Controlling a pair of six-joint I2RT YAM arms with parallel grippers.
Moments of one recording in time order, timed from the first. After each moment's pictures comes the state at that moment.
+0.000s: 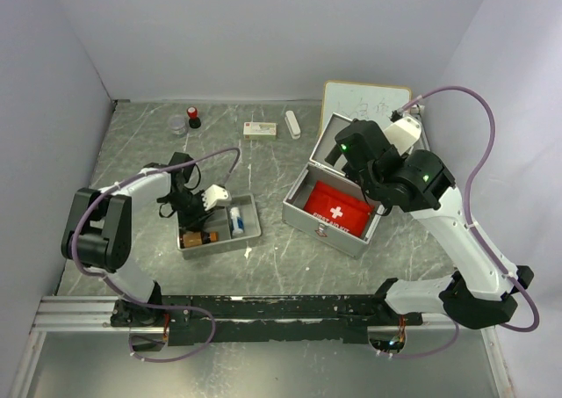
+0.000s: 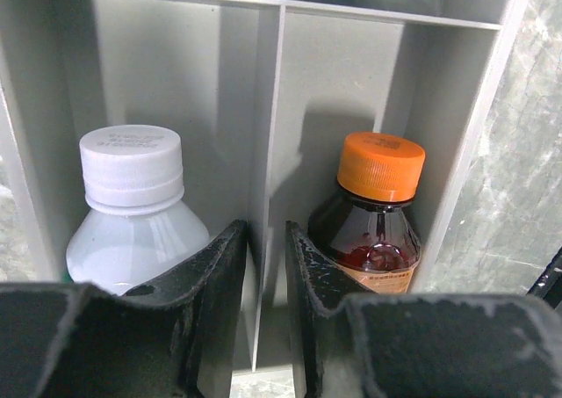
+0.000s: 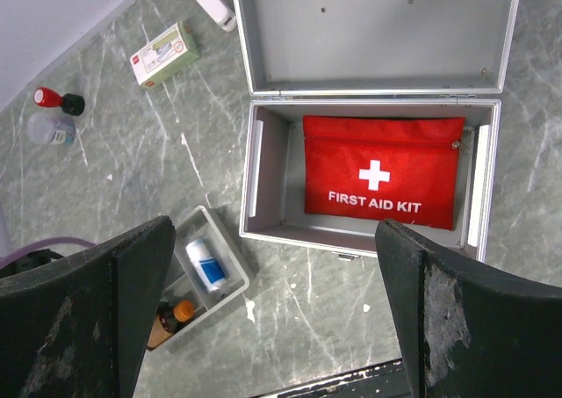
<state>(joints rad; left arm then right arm) -0.23 1.65 0.94 -0.81 0.43 1.00 0.81 1.25 1.74 -1.36 0.73 1.14</state>
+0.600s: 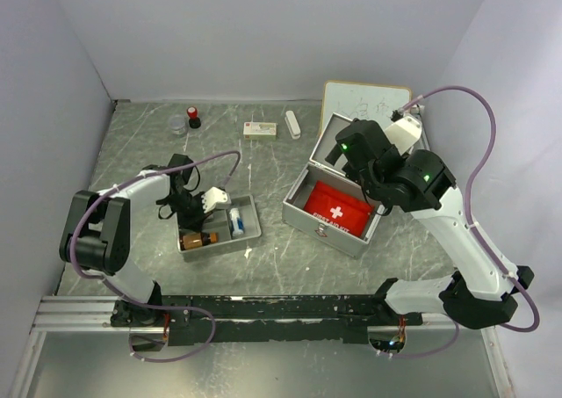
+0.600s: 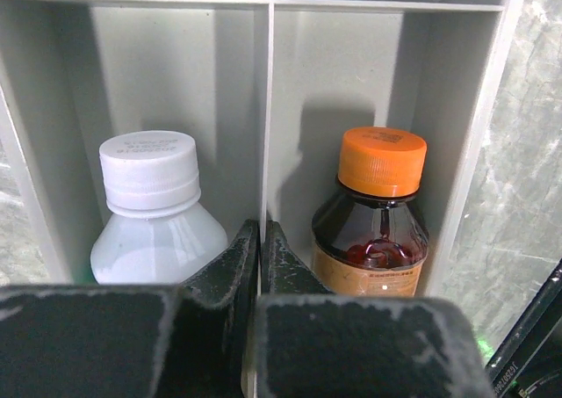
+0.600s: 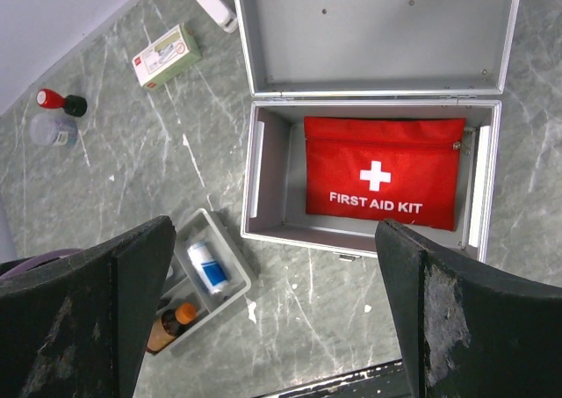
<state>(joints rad) -0.22 1.62 0.91 -0.79 0.44 1.03 0.81 1.25 1.75 -1.36 0.73 1.13</state>
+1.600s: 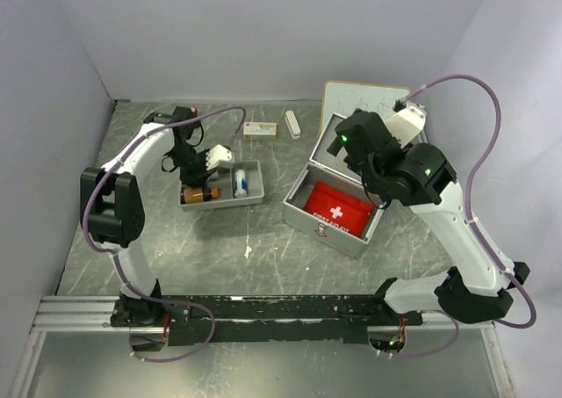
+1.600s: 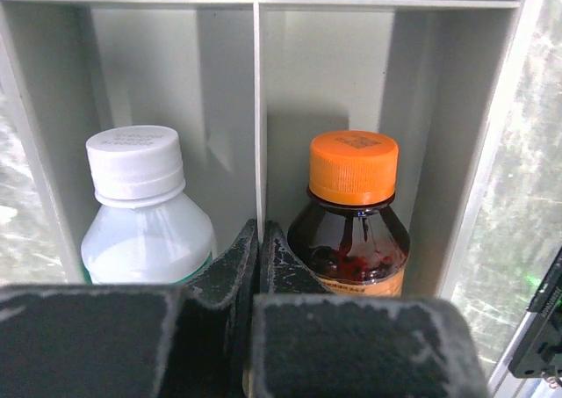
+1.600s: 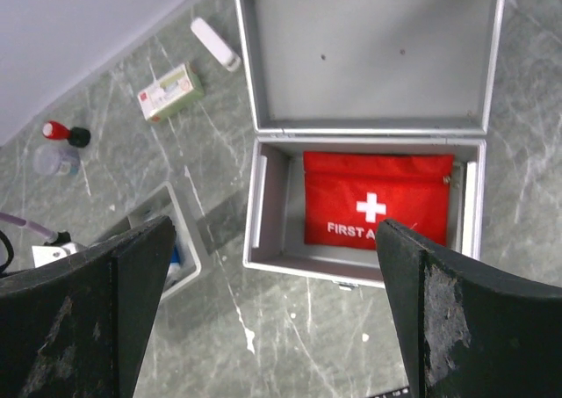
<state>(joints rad) -0.21 1.84 1.50 -1.18 0.45 1.19 0.81 1.28 1.81 -1.37 0.80 1.10</state>
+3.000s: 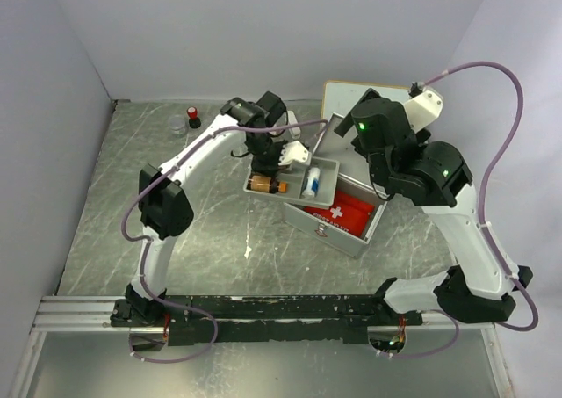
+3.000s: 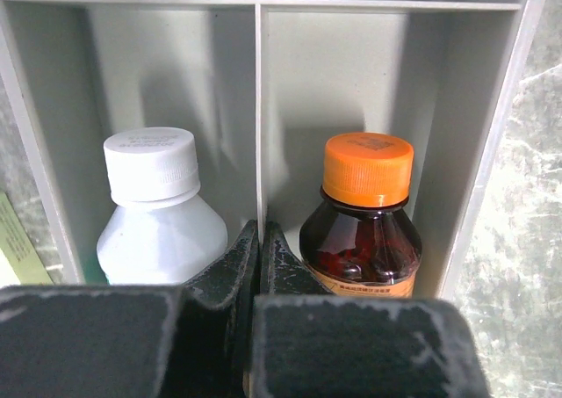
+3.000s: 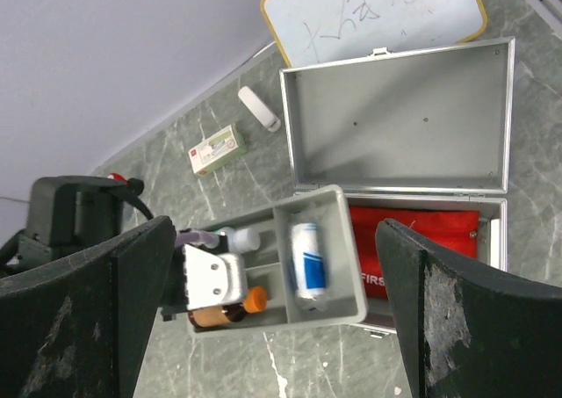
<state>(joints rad) -0.67 2.13 2.17 -1.33 0.44 1.07 0.79 1.31 1.94 -1.25 0.88 0.97</state>
